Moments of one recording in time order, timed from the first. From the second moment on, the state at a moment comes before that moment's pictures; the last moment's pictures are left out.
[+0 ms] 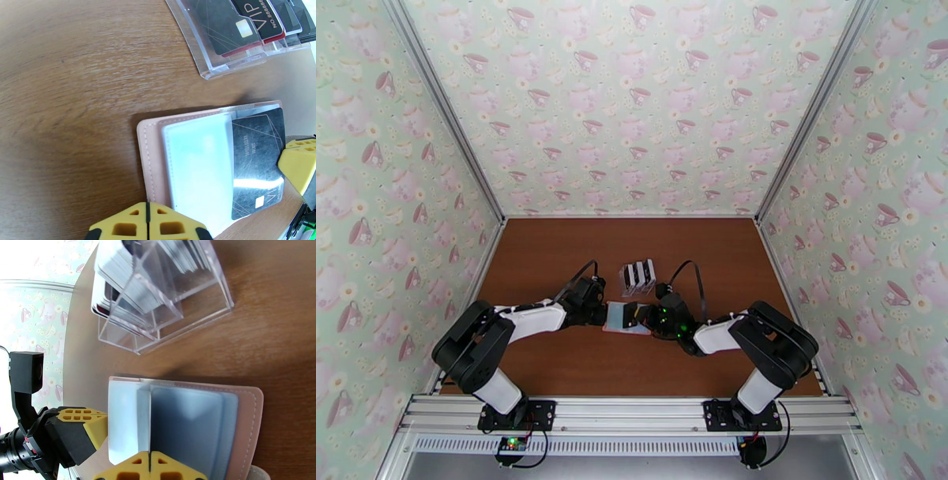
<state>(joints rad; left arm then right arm) -0.60 1.63 0.74 -0.14 0.12 -0.46 0.72 1.68 0.47 0.65 -0.18 1.04</state>
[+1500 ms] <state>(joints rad) -0.64 1.61 0.69 -0.07 0.11 -0.51 0.85 1.72 0.87 -0.08 -0.01 0.88</state>
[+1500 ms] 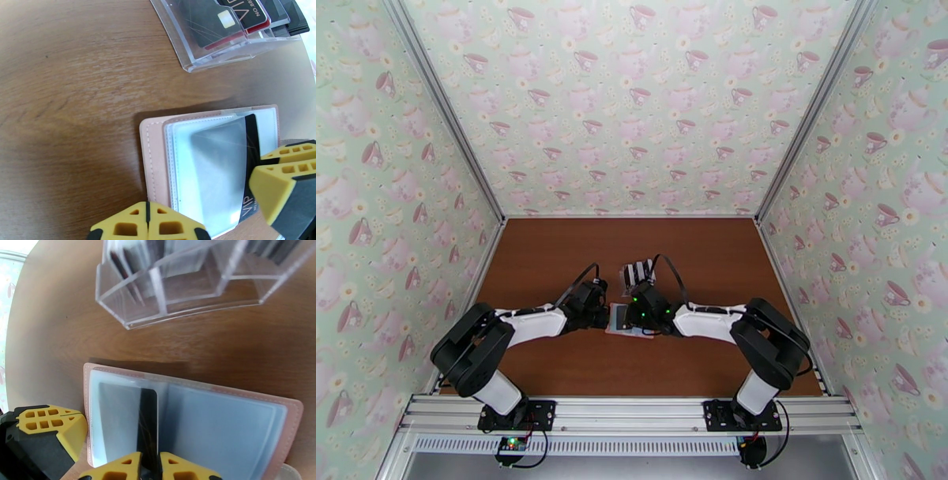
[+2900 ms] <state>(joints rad) -0.64 1.59 0.67 -0.06 0.13 -0.53 0.85 1.60 0.94 -0.21 -0.01 0.84</state>
